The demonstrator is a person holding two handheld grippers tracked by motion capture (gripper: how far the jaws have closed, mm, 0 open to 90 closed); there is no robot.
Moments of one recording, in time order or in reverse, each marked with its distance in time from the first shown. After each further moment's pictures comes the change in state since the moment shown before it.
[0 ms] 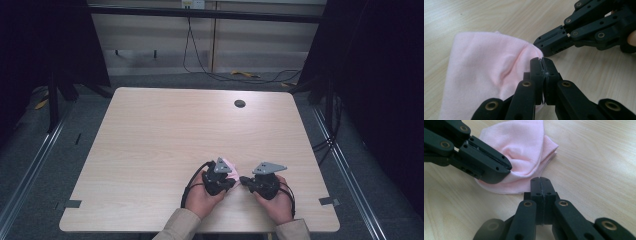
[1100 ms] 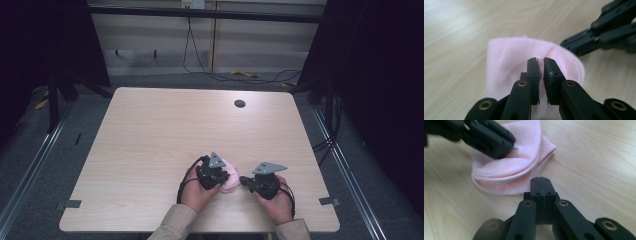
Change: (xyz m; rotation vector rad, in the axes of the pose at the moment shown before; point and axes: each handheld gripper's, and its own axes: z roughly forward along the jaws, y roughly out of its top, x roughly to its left) left arm 0.017 0.000 -0.002 0.001 0.087 0.009; right arm 0.000 0.000 0.000 -0.003 0.000 0.005
